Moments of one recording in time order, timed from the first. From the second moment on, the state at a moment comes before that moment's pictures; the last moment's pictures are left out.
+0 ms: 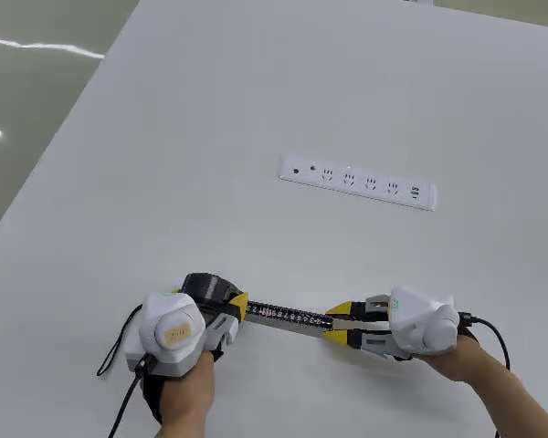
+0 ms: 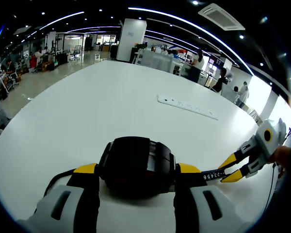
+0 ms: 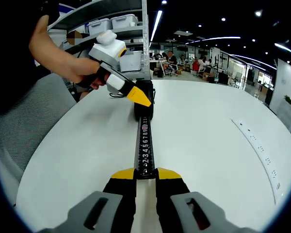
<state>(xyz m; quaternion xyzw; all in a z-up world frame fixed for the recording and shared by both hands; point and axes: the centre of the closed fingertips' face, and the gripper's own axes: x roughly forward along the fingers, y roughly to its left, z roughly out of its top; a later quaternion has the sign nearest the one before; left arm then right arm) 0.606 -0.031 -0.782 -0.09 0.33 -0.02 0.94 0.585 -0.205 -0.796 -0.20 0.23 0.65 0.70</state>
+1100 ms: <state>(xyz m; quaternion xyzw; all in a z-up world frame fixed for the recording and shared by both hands) 0.607 -0.029 -0.783 -0.10 0.33 -0.02 0.94 0.586 -0.184 -0.796 -0.19 0.22 0.66 0.69</state>
